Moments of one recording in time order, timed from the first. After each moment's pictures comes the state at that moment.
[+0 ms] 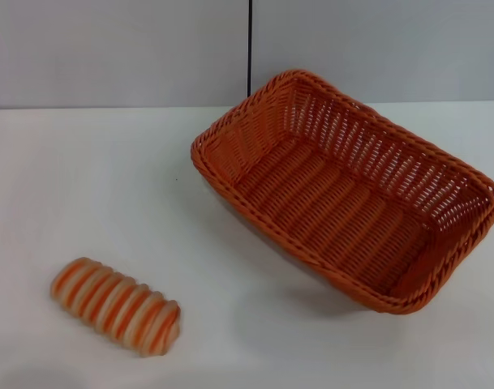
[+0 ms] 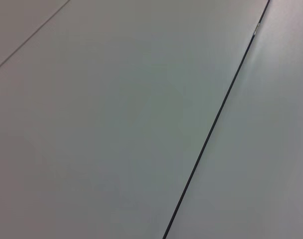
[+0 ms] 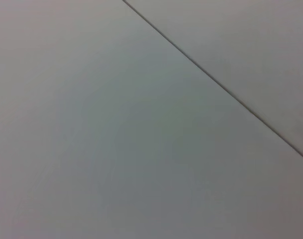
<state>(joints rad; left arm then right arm) -0.10 -2.07 -0.38 -0.13 1.62 1.94 -0.67 0.32 2.07 0.33 -0.21 1.81 1.38 -2.03</state>
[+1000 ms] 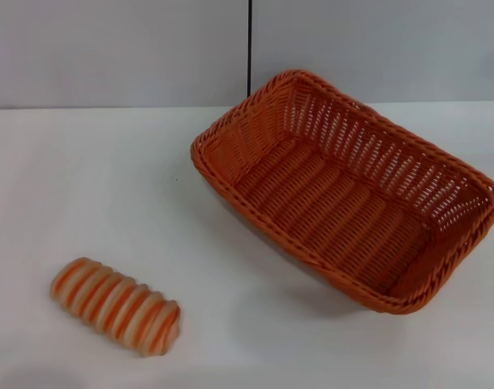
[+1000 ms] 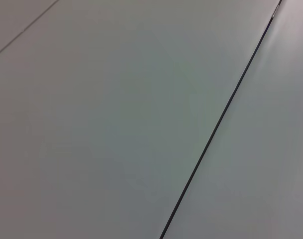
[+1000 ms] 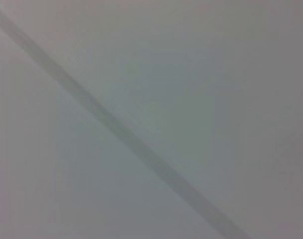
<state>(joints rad) -0.11 -2.07 -0.38 -0.16 1.62 1.88 -0.67 0.29 1.93 -0.27 -0.56 1.78 1.55 -1.36</state>
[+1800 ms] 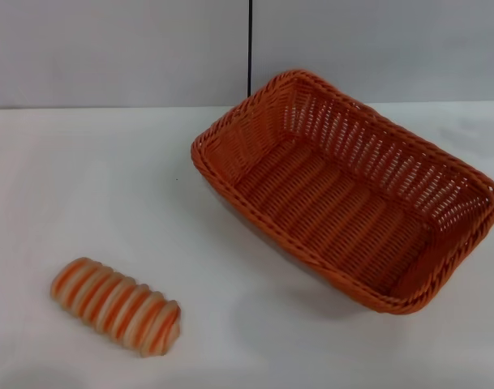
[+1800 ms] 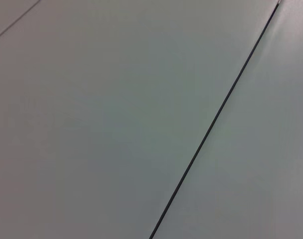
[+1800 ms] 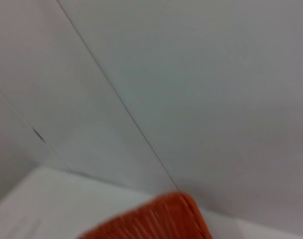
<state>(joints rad) -0.10 -2.07 -0.36 -0.17 1.63 1.86 -0.67 0.56 1.84 -0.64 -1.16 1.06 1.77 -0.83</state>
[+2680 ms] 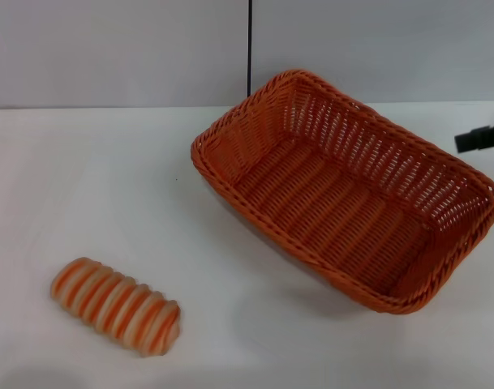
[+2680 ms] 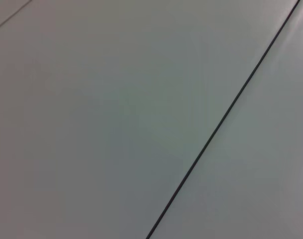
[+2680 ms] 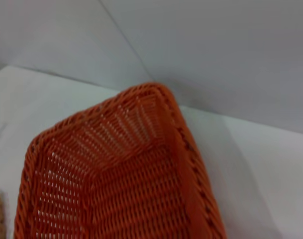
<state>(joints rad) -0.10 -2.07 -0.35 -0.17 1.63 1.81 -0.74 0.70 1.85 -0.68 -0.78 0.78 1.65 -1.02</state>
